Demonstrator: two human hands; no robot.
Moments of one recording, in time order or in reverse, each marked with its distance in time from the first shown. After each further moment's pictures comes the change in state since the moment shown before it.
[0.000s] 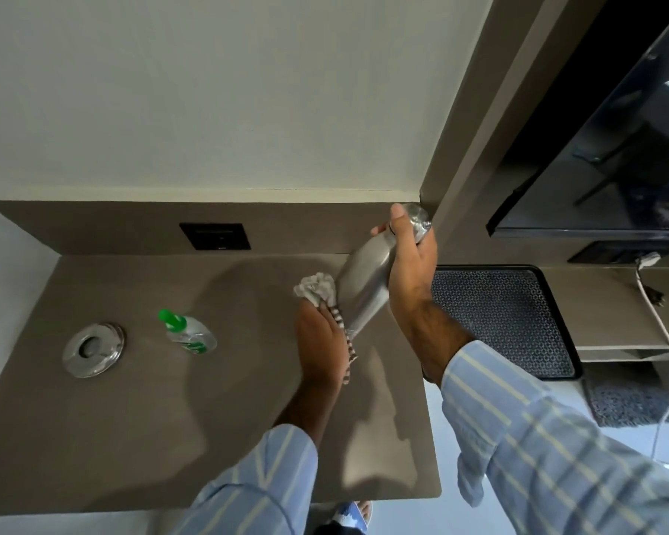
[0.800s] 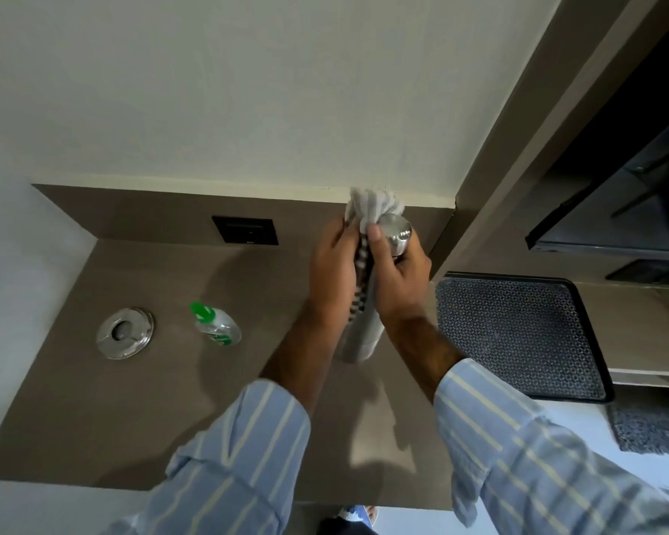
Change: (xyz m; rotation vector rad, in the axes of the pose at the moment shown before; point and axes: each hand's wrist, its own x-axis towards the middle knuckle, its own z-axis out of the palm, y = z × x) left_hand 0.084 0.080 -0.050 -0.809 -0.289 -0.137; right_hand -0.038 0.000 0.035 -0.194 -0.219 -0.228
